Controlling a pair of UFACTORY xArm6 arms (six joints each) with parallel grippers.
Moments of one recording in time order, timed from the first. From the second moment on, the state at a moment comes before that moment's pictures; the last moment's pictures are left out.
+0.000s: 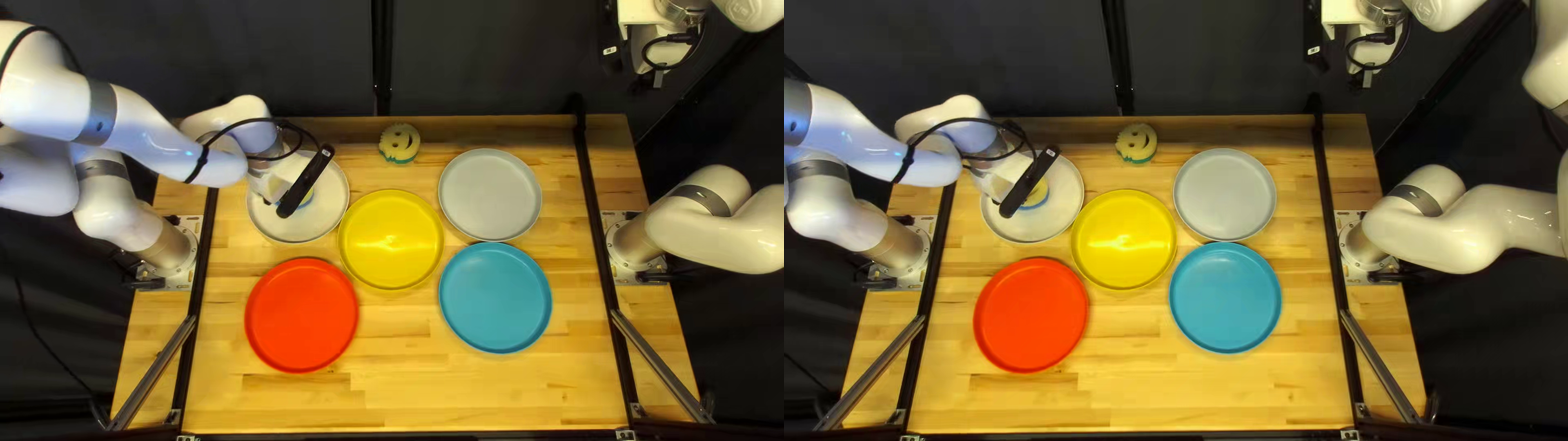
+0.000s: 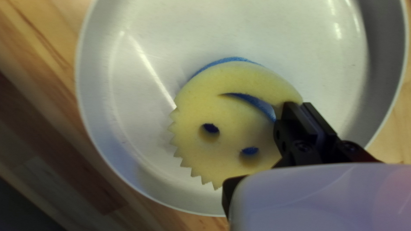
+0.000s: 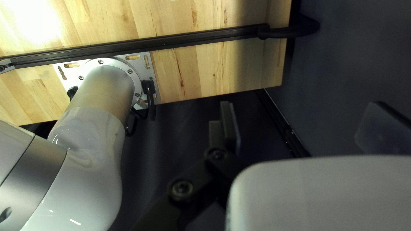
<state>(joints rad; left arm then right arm) 0.35 -0.41 -0.19 -0.18 0.62 1.03 -0.88 -0.80 -0.81 -0.17 1.60 -0.80</state>
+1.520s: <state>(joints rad) 0.34 -0.26 -0.34 -0.18 0.54 1.07 -0.88 -0.80 -0.81 -0.17 1.60 -0.80</state>
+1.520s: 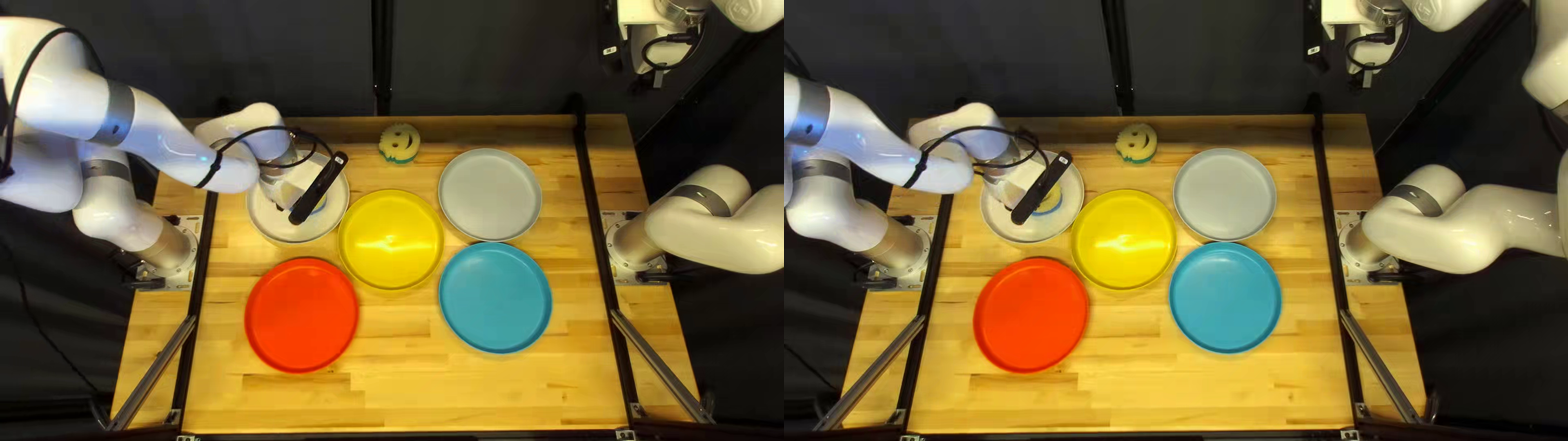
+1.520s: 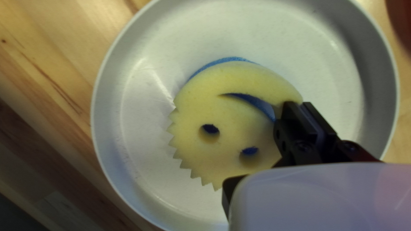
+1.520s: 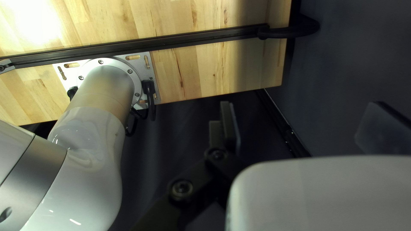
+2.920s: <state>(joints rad) -0.04 -0.02 -0.56 -0.16 0.36 0.93 -0.88 -0.80 -0.81 -0.17 1.60 -0.80</state>
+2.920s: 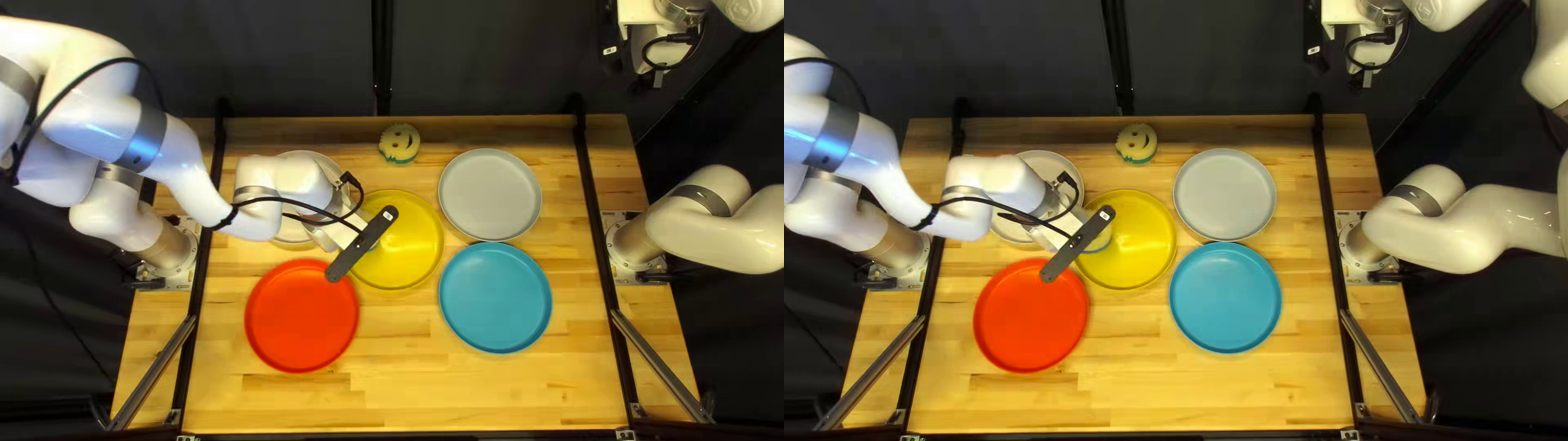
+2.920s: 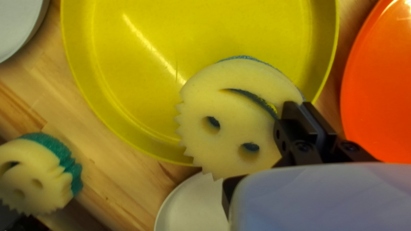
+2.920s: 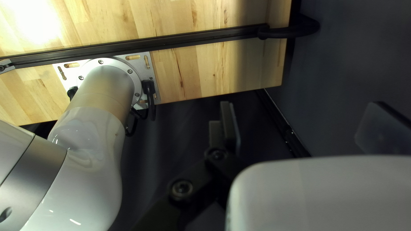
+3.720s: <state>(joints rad) -0.11 0.10 -0.62 -0.29 0.27 1.07 -0.88 -0.80 -0.81 -0.17 1.60 -0.80</state>
